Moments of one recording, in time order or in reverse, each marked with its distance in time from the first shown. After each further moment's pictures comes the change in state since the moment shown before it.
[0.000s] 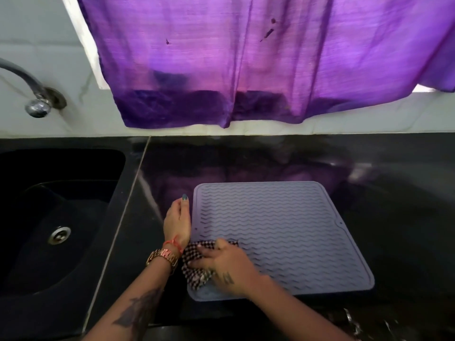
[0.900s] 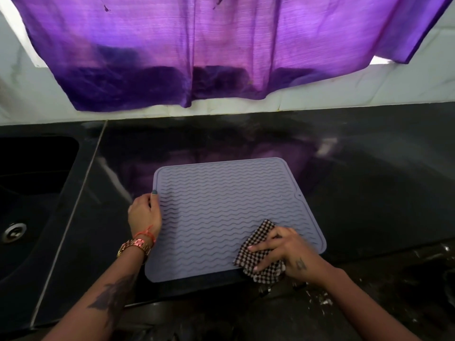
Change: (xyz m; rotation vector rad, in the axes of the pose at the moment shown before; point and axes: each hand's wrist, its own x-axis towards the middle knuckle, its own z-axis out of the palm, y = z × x) left_hand -0.017 -0.014 0.029 0.342 0.128 0.173; right_hand -0.184 0.104 -0.021 0.241 -0.058 0.231
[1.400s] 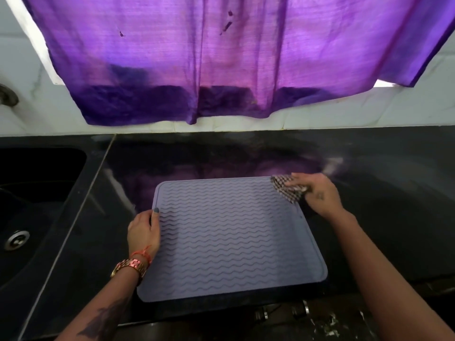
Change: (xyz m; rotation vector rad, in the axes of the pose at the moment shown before) left_hand -0.008 0.002 0.001 0.055 -0.055 0.010; right_hand 0.056 0.095 -0.114 0.055 0.585 0.412
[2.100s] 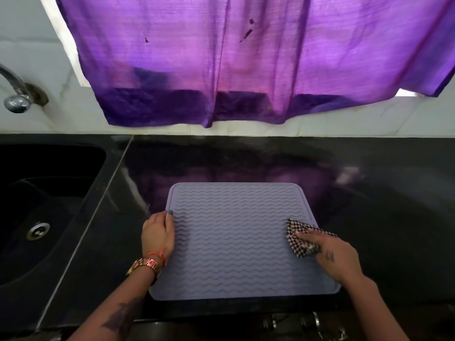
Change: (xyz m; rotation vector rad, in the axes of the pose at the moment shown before) left_hand -0.007 0.004 -0.001 0.044 0.048 0.023; right_hand -0.091 -0.015 0.019 -0.228 -0.346 0.167
